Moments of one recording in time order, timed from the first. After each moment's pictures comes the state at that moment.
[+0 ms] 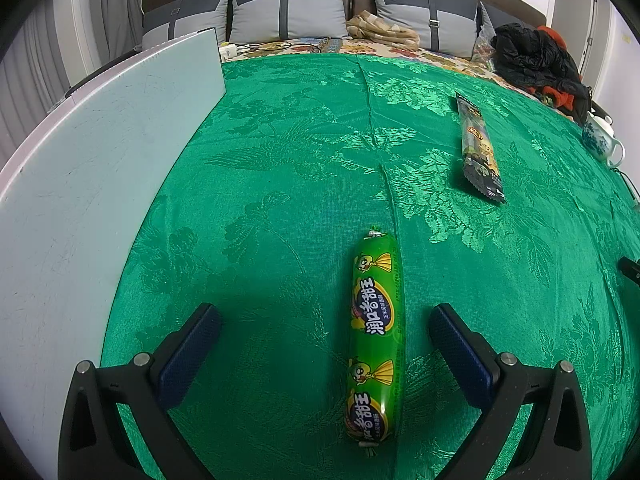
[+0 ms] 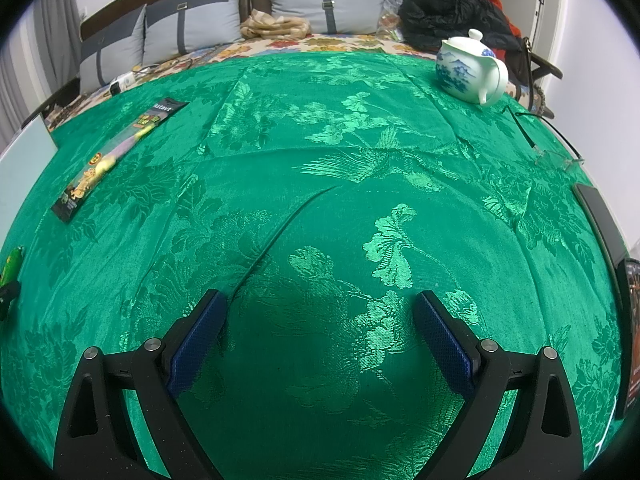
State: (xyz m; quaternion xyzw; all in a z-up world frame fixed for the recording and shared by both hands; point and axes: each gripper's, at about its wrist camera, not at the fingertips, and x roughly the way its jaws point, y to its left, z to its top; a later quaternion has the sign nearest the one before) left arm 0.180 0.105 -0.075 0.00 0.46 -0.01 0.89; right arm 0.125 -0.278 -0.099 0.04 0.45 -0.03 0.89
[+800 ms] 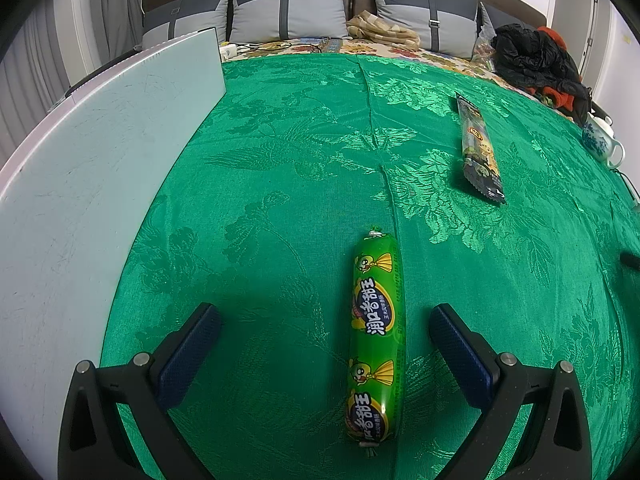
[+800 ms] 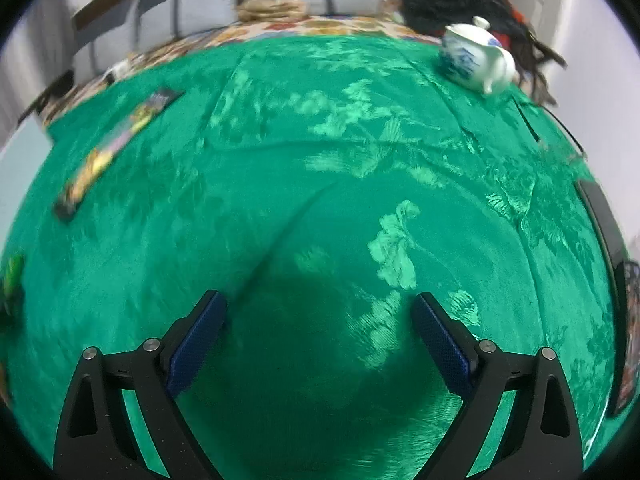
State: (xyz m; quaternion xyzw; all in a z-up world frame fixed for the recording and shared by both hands) left arm 0.180 0.105 -0.075 0.00 0.46 -0.01 0.89; right arm 0.137 -0.273 -0.088 0.06 0.48 -0.03 0.87
